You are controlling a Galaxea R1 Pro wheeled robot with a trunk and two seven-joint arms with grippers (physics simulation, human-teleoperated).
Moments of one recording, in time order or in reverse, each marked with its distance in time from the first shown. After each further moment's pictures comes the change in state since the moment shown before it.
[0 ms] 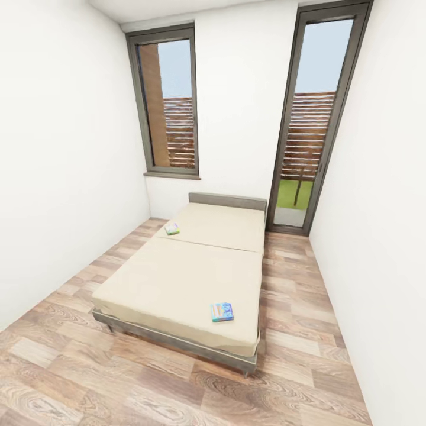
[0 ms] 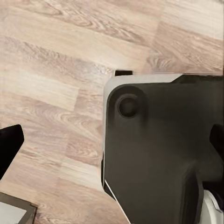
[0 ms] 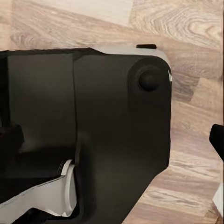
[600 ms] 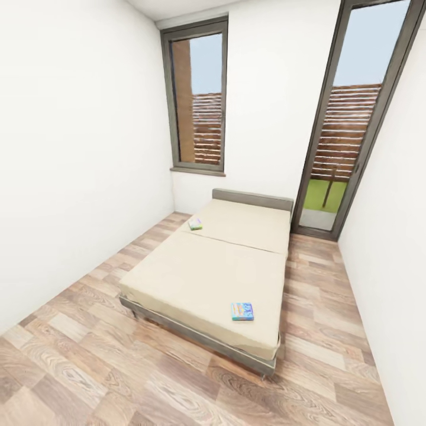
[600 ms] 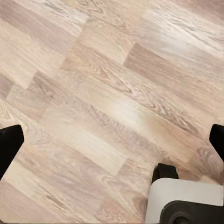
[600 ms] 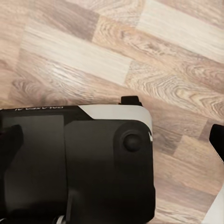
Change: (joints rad) left arm -0.282 0.198 0.079 -0.022 0.029 0.090 -0.092; right arm -0.145 -0.007 -0.007 -0.087 -0.004 0.121 -0.059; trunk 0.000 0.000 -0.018
